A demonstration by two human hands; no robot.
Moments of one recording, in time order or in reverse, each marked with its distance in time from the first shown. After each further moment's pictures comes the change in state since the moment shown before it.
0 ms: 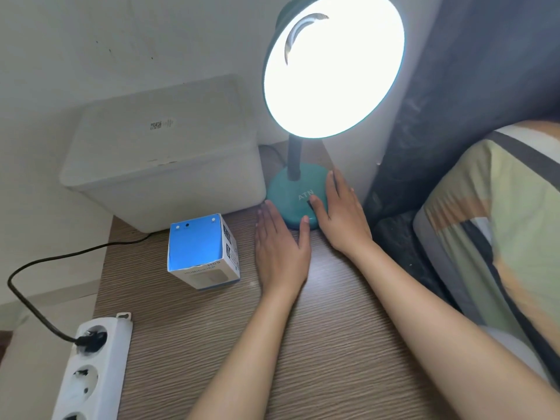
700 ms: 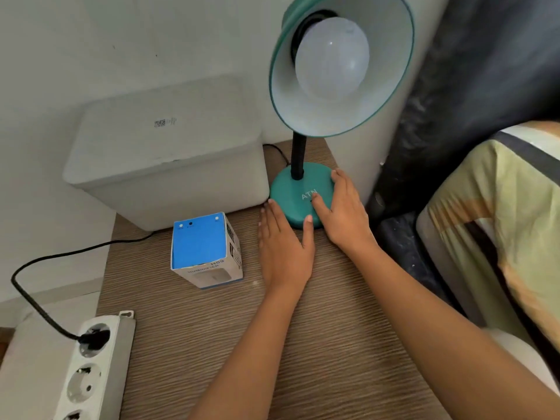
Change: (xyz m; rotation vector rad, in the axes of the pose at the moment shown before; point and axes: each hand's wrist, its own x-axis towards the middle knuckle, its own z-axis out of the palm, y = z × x) left_hand -0.001 0.002 -0.001 -0.026 0.008 -0.003; right_hand 0.004 -0.005 0.002 0.148 0.133 0.061
